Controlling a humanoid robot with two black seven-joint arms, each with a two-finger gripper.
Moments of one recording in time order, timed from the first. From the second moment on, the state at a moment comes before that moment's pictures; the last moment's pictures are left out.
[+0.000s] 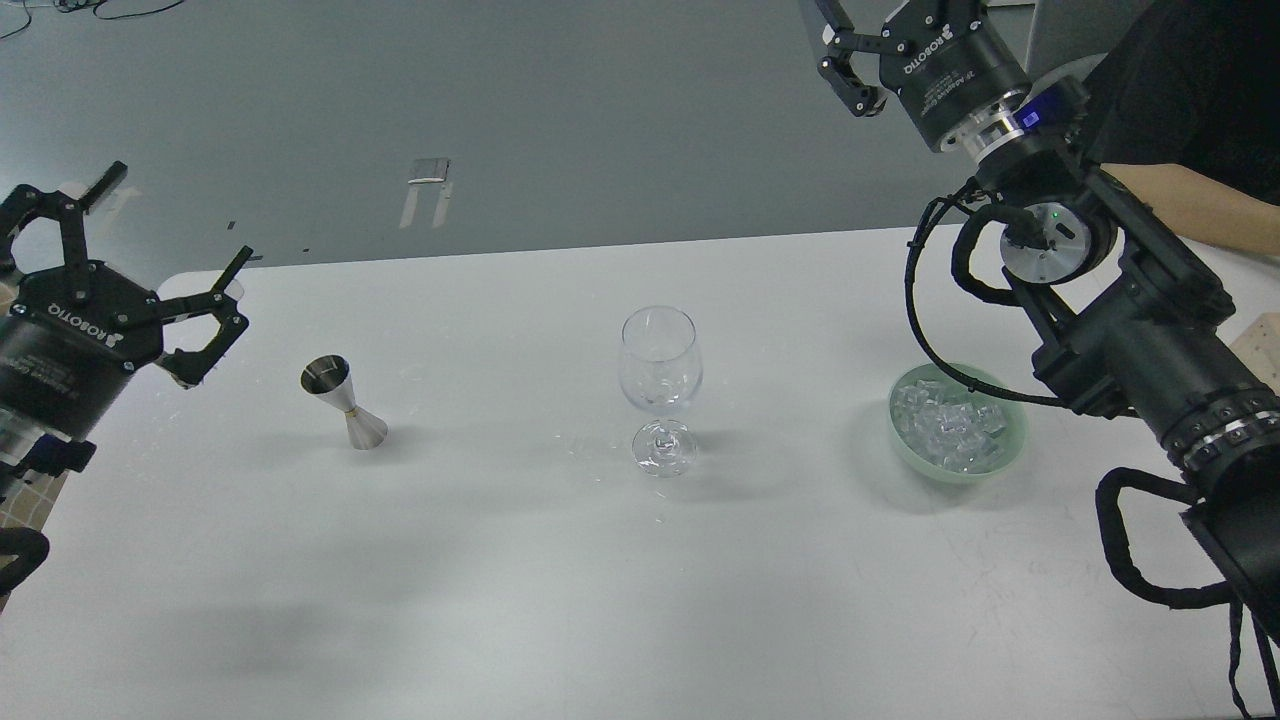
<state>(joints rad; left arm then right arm) 0.20 0.61 -1.71 -1.64 -0.21 -0.34 0.24 0.93 -0.10 1.10 0.64 -0.42 0.49 0.30</state>
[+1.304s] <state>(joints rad) 0.13 0.22 -1.69 -1.45 0.01 0.01 0.32 0.93 -0.10 1.10 0.64 -0.42 0.49 0.29</state>
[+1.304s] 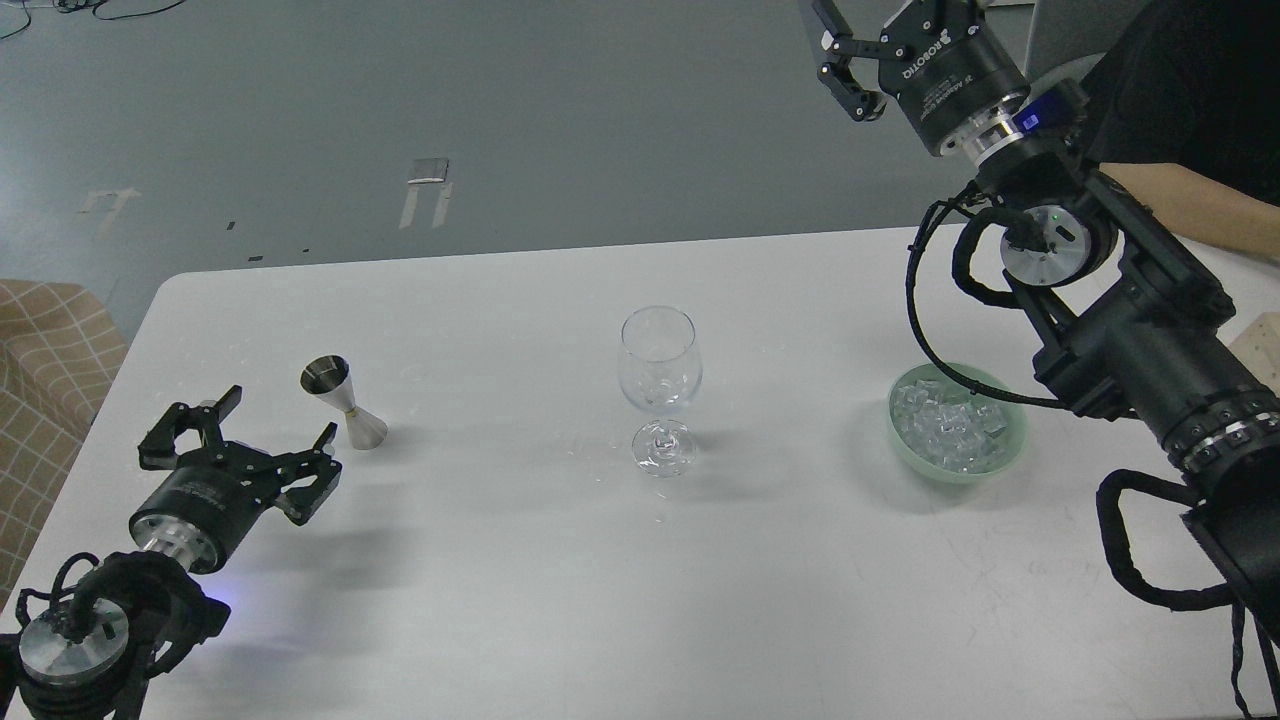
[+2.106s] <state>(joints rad) 0.03 0.19 -1.61 -1.35 0.05 0.07 0.32 0.92 -0.10 1.10 0.64 -0.42 0.49 0.29</state>
